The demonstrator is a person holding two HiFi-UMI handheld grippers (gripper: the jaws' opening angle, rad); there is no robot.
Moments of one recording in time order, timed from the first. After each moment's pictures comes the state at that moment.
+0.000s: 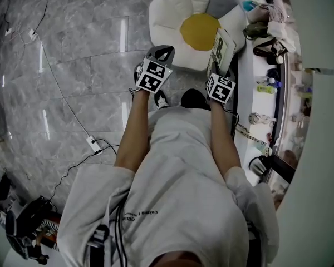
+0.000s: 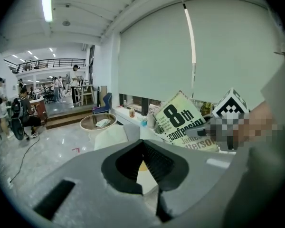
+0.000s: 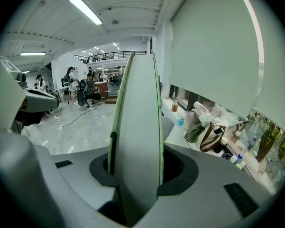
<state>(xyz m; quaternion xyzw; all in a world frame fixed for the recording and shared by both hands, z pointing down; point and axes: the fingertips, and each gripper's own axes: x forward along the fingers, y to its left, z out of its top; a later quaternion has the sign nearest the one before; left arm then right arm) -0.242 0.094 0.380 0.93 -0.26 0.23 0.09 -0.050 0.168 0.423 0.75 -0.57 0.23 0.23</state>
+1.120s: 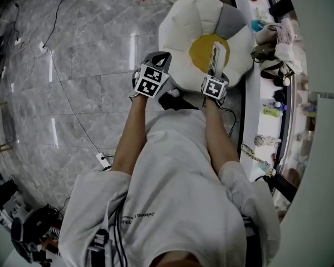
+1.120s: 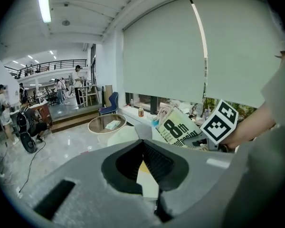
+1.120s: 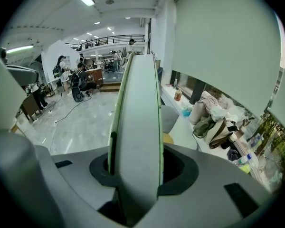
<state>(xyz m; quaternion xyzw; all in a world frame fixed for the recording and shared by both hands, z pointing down) -0.268 -0.036 0.370 0.92 -0.28 0.25 0.07 -0.060 0.042 0.483 0.74 -0.53 0.29 0.28</state>
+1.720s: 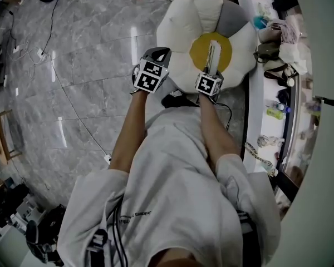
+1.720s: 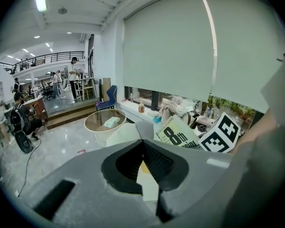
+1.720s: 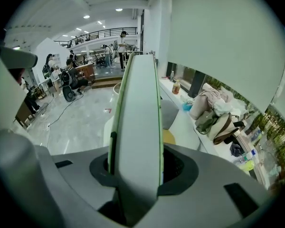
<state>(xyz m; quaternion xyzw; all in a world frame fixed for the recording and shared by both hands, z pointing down) -0.228 -0.135 0.382 0.92 -0.26 0.29 0.10 -0.051 -0.037 0.518 0.75 -0.50 0.33 0.29</state>
